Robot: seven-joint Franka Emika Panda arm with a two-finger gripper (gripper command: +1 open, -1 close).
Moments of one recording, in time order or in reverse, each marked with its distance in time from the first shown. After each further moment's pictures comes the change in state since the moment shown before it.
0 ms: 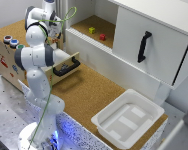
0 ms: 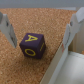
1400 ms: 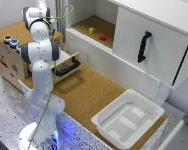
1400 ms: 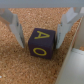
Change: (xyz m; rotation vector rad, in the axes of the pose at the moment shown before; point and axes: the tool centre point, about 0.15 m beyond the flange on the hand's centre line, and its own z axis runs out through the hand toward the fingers) arm 0.013 -0.016 0.026 -0.102 -0.067 0.031
